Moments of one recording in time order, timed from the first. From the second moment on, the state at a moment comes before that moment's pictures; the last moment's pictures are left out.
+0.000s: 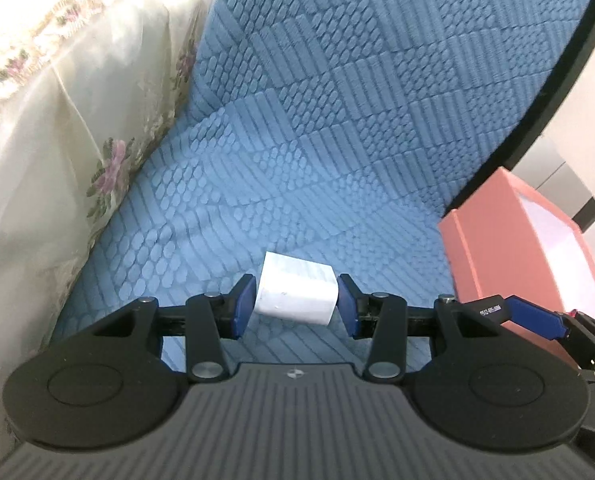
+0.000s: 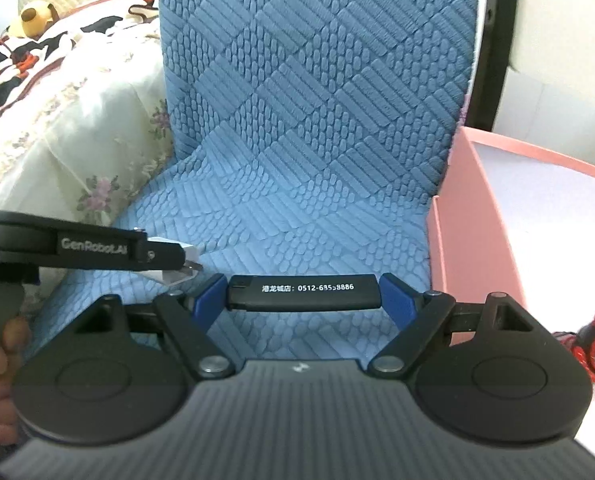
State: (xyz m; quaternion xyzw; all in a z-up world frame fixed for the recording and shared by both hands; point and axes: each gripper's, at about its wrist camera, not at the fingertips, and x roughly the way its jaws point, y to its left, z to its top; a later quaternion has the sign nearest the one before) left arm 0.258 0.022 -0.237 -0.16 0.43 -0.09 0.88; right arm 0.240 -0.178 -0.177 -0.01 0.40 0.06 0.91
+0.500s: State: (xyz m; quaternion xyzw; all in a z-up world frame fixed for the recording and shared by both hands) left arm 0.221 0.006 -0.175 -0.18 0.41 -0.09 0.89; right arm 0.210 -0.199 -0.115 0.00 0.37 0.04 0.93
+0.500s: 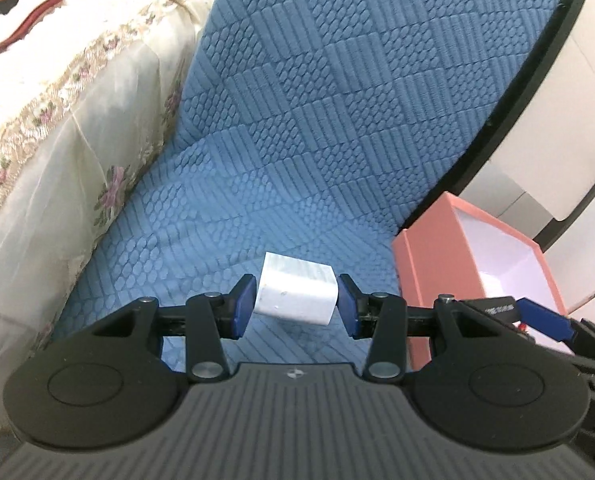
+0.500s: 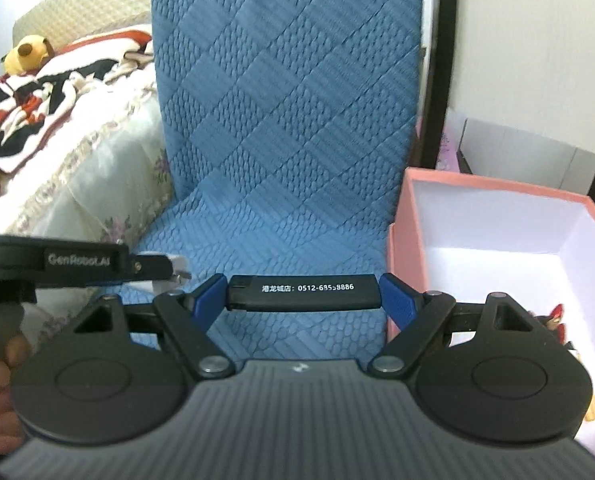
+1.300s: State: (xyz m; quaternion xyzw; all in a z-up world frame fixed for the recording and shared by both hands) left arm 0.193 -0.124 -0.068 -0.15 0.37 -0.20 0.89; right arm 0.162 -0.303 -0.022 0.03 0.30 -0.03 0.95
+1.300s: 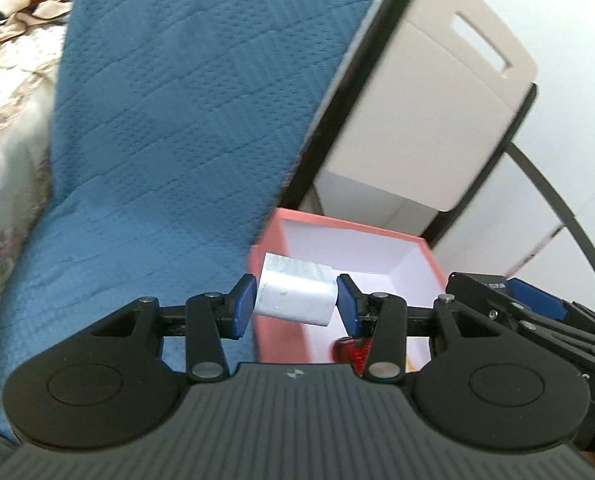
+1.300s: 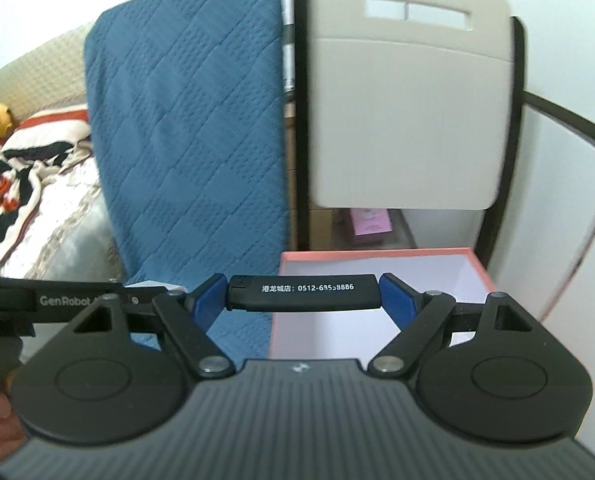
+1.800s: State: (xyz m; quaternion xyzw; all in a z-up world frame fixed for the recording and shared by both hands) left arm 0.191 -0.239 -0.083 -0.11 0.41 -0.23 0.87; right arm 0.141 -0.402 -0.039 0.06 0.33 -0.08 0.94
